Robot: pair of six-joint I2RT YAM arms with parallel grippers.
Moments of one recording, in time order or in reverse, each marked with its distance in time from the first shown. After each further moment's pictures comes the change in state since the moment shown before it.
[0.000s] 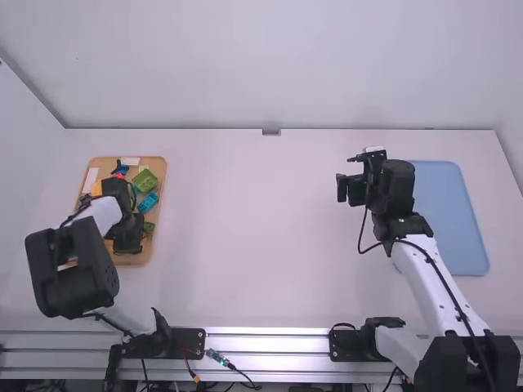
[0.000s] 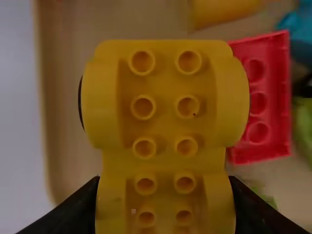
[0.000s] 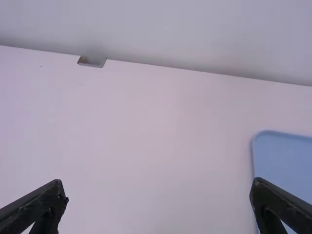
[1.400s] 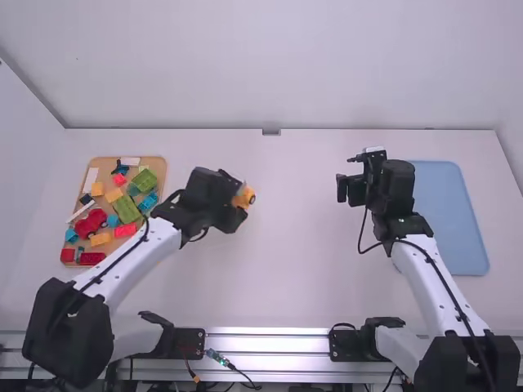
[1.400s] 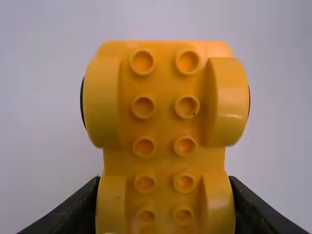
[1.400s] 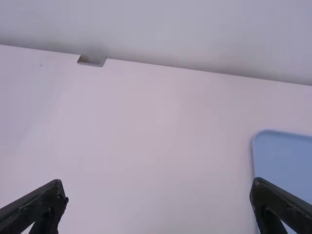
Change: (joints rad) left arm -0.786 -0.330 -0.066 0.256 0.346 1.447; right arm 0.000 0.000 0.000 -0.004 0.000 0.002
